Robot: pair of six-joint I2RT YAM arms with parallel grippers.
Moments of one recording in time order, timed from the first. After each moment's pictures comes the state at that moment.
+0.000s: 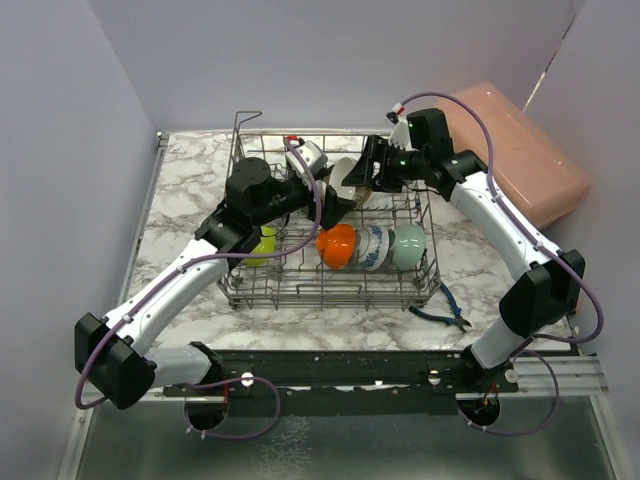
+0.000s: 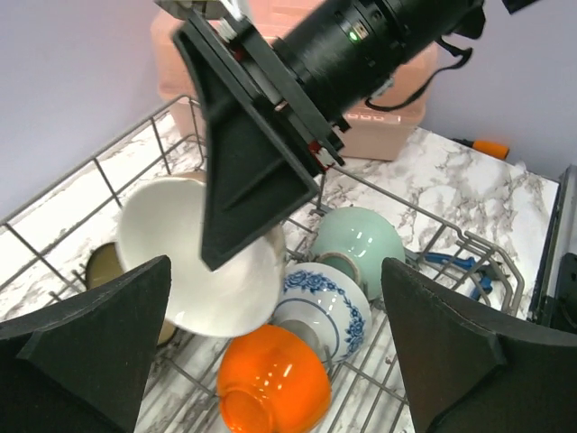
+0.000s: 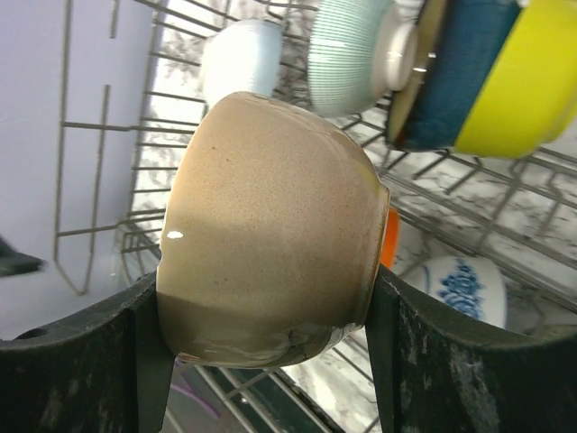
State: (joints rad) left arm -0.63 1.23 1.11 0.06 0.41 -0.02; right arm 0.43 1.64 1.60 -0.59 -0.48 0.54
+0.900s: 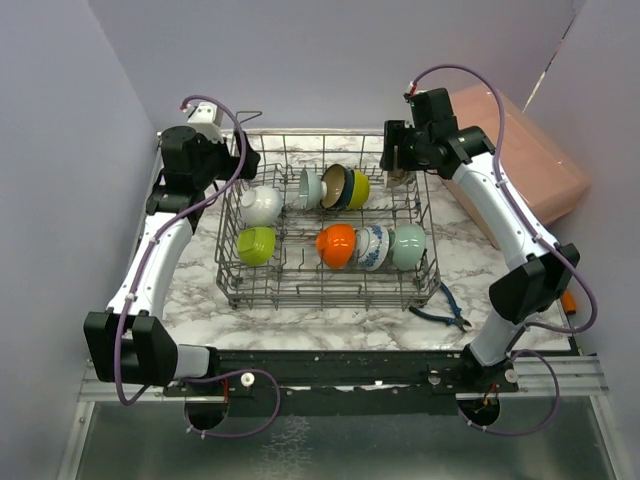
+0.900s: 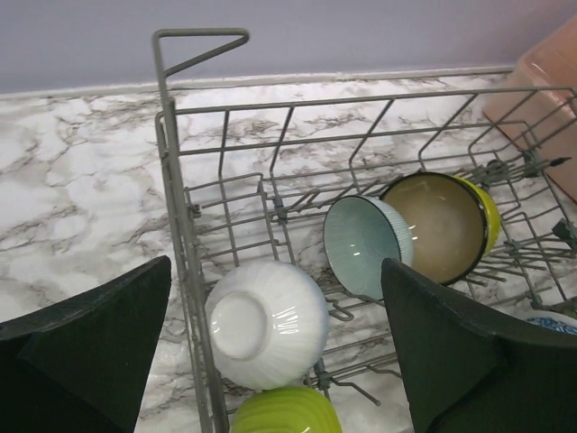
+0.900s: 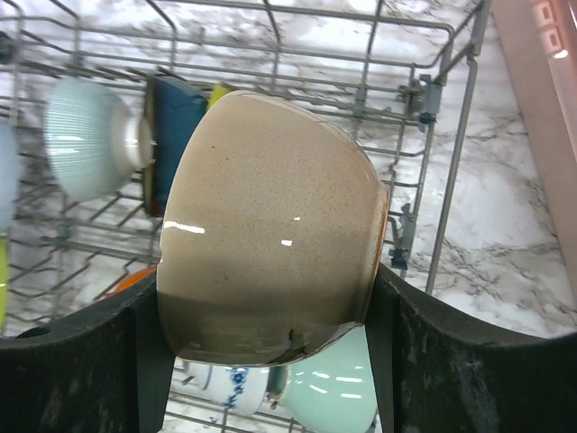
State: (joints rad) left arm -0.09 1.33 1.23 -0.17 0.27 -0.15; right arm 0.41 1.72 1.88 -0.87 0.10 0.25
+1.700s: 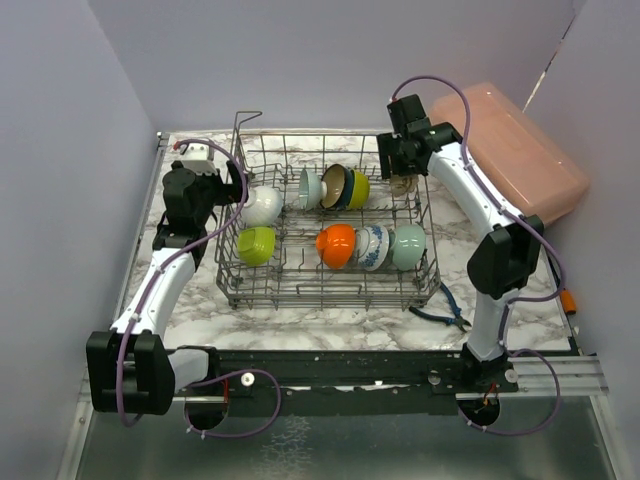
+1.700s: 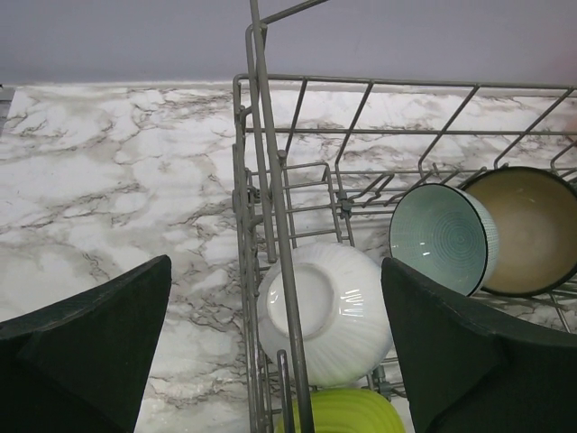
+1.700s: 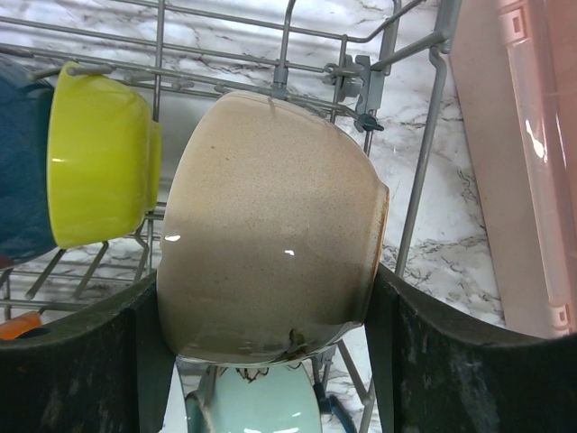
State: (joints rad) left arm -0.05 1.19 0.85 0.17 0.12 -0.13; right arm 0.40 1.94 1.96 -0.94 0.28 0.14
